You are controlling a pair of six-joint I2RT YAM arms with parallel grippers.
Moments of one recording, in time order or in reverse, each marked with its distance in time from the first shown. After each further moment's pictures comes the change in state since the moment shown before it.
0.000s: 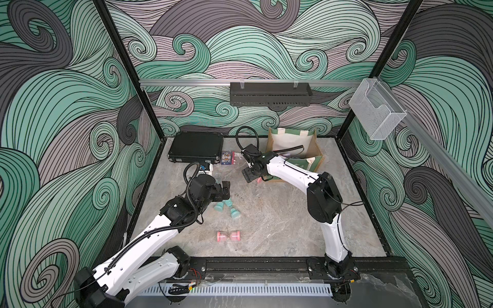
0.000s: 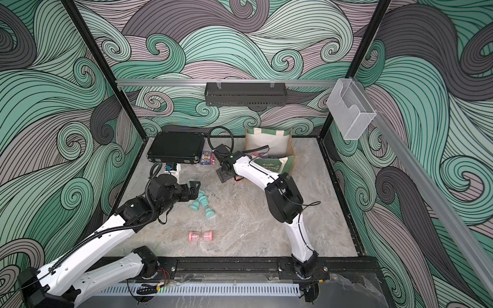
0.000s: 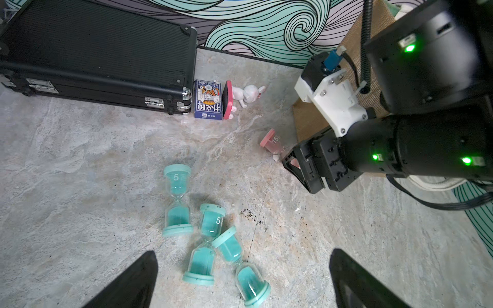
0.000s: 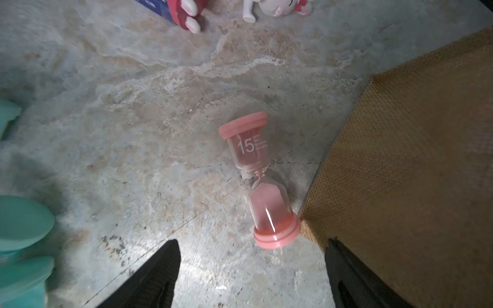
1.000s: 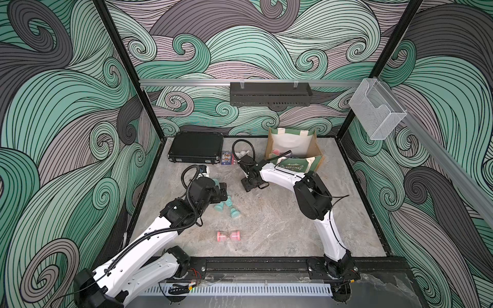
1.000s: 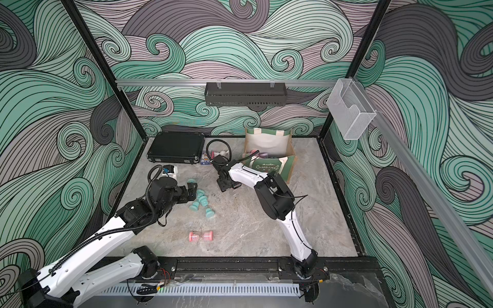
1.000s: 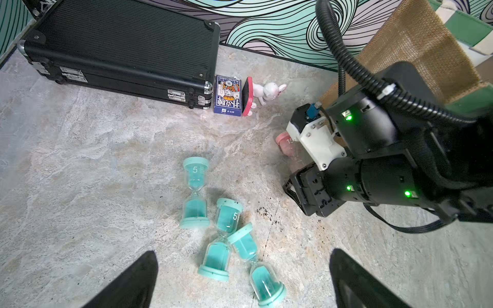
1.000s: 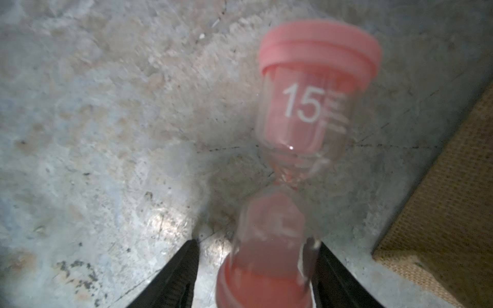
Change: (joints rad) left arm 0.000 -0.014 -0.035 -0.012 -0.061 -0.035; right arm 0.025 0.094 -0.080 0.056 -0.089 0.056
